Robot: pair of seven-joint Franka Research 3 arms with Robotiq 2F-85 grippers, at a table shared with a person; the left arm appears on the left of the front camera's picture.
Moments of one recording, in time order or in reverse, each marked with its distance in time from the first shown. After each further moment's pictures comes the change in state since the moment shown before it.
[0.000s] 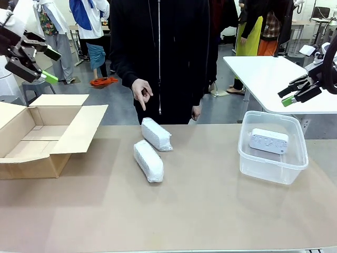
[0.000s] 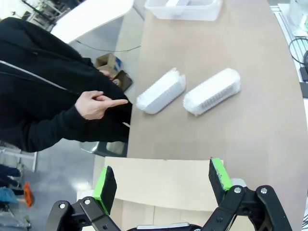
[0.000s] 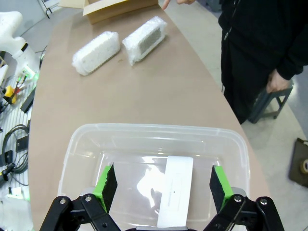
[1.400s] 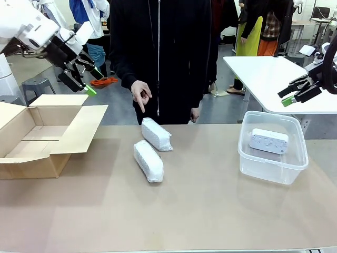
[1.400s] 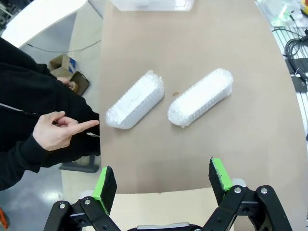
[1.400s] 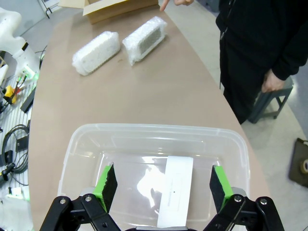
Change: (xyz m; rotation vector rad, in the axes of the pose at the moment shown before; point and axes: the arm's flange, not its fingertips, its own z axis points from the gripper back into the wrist) left arm 0.017 0.054 -0.124 -0.252 0.052 -0.014; right arm 0.000 0.000 0.000 0.000 0.000 0.000
